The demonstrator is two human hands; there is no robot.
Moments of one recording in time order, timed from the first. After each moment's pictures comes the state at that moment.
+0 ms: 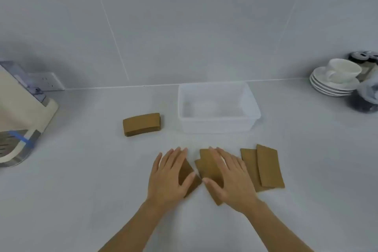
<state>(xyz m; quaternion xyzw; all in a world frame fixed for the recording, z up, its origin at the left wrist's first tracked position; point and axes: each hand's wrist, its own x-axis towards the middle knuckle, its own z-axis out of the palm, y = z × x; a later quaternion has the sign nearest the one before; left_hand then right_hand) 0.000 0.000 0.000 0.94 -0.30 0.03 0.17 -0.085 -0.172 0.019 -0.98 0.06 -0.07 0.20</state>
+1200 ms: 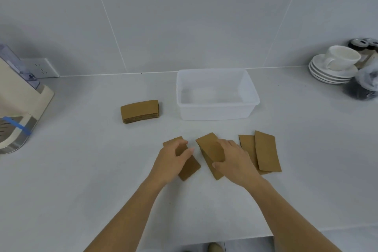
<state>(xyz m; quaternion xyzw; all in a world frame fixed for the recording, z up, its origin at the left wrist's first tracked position) 0.002 -0.013 0.039 0.85 -0.14 -0.21 0.46 -0.075 -0.172 0.057 -0.94 0.19 0.10 0.26</state>
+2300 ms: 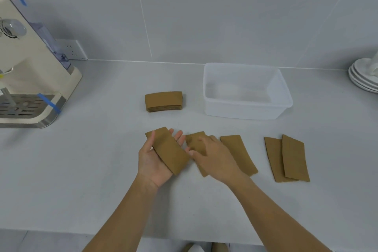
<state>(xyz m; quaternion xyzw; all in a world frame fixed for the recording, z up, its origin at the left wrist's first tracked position) 0.017 0.055 0.024 0.25 0.20 -0.32 0.89 -0.030 -0.097 0.052 -0.93 0.10 0.12 0.34</state>
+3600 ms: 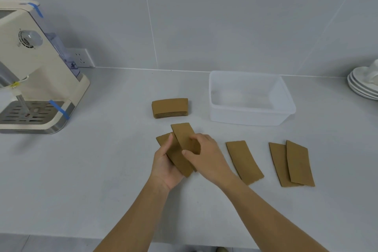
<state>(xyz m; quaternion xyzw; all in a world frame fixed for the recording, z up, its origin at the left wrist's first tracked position) 0.018 0.051 0.027 0.30 0.16 -0.34 0.88 -0.019 -0.060 0.068 -0.90 0.12 0.05 0.42</state>
